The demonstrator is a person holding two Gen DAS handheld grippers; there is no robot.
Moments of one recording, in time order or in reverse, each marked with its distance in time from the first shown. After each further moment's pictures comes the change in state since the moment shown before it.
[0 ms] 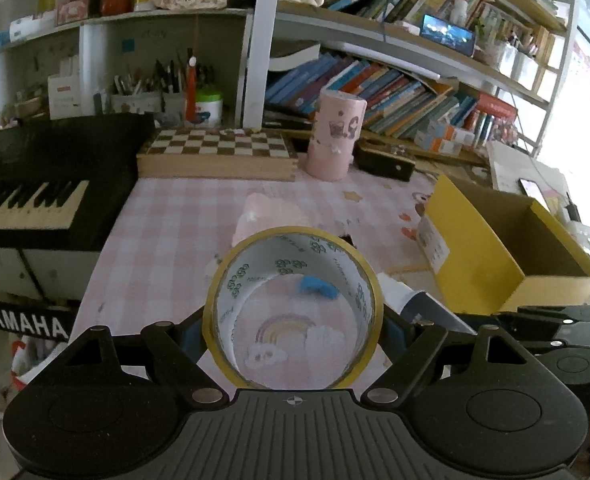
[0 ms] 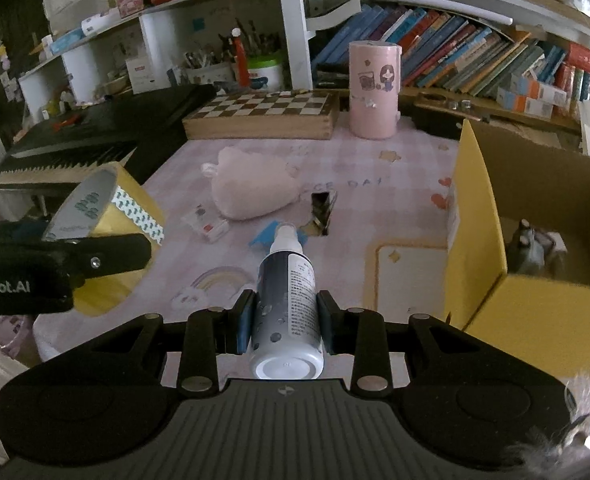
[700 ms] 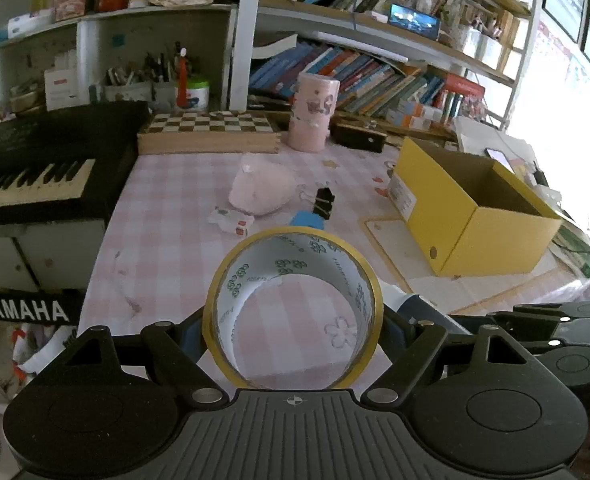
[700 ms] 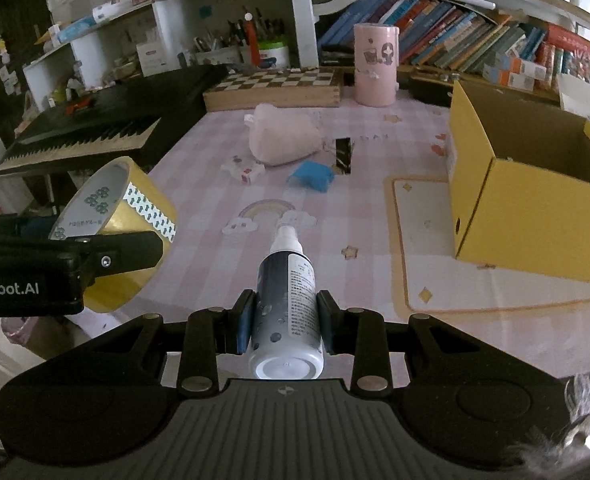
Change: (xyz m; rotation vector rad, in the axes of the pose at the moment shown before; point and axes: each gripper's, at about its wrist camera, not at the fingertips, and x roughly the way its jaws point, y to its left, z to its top) left arm -0.060 0.008 -0.053 0.048 0.024 -0.057; right arm -0.053 0.050 -0.060 0.037 0.031 -0.029
